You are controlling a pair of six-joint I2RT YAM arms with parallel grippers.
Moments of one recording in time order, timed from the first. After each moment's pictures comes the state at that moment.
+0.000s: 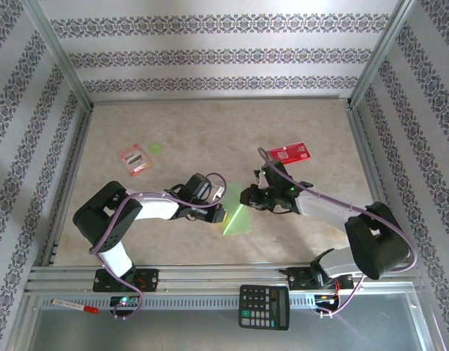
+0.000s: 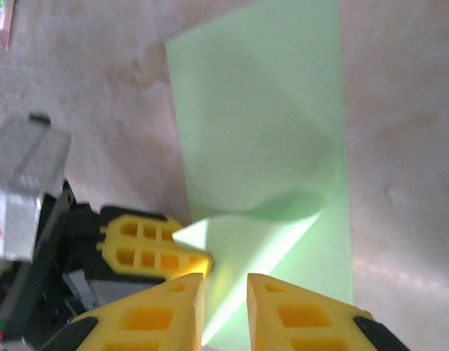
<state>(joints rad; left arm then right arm) -0.69 1.71 0.72 0.04 0.49 -0.45 0.56 1.38 0.64 -0.21 -0.46 0.80</state>
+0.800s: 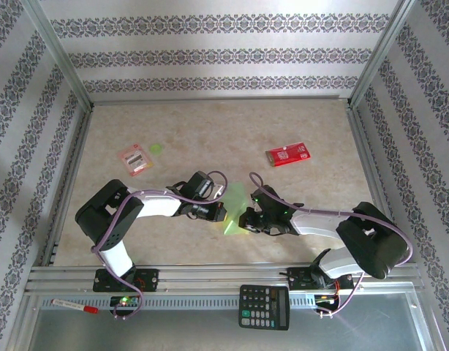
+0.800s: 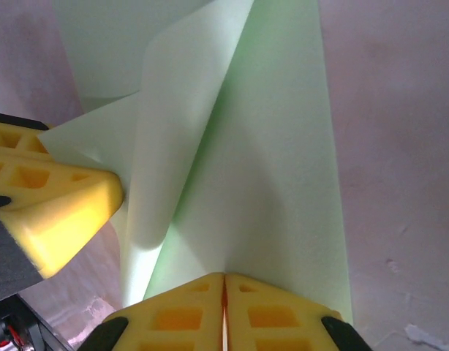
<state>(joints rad) -0.69 1.73 0.76 -0.03 0.50 -0.48 0.72 1.41 0.44 0.00 -0.36 0.98</state>
